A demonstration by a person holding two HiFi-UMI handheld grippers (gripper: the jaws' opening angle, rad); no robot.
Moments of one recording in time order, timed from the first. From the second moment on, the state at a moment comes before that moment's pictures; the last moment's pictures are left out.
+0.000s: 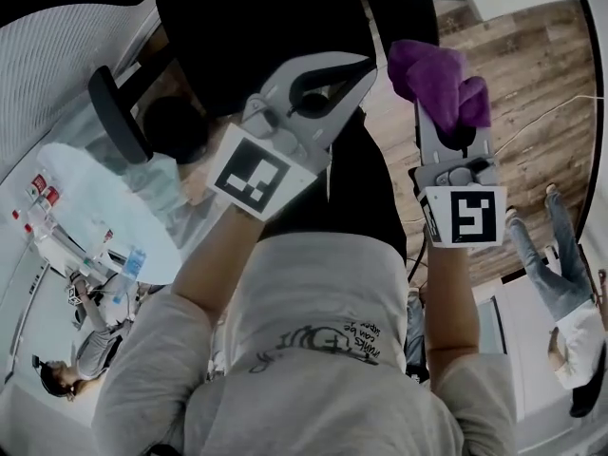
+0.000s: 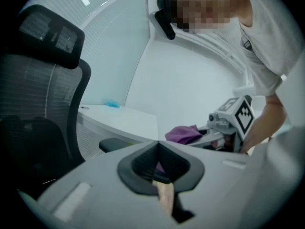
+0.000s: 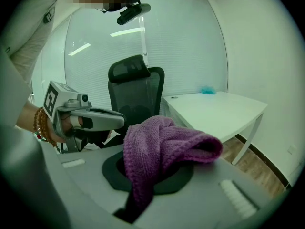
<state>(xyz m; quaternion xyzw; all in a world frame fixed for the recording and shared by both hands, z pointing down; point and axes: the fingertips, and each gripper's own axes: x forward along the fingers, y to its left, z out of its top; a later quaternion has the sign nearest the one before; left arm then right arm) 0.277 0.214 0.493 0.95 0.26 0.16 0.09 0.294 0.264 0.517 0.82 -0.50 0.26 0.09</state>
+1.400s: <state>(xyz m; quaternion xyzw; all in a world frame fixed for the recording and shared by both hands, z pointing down) 0.291 0.190 0.520 0.95 0.25 0.18 0.11 0.377 0.178 0.584 0.75 -0.55 0.29 0.21</state>
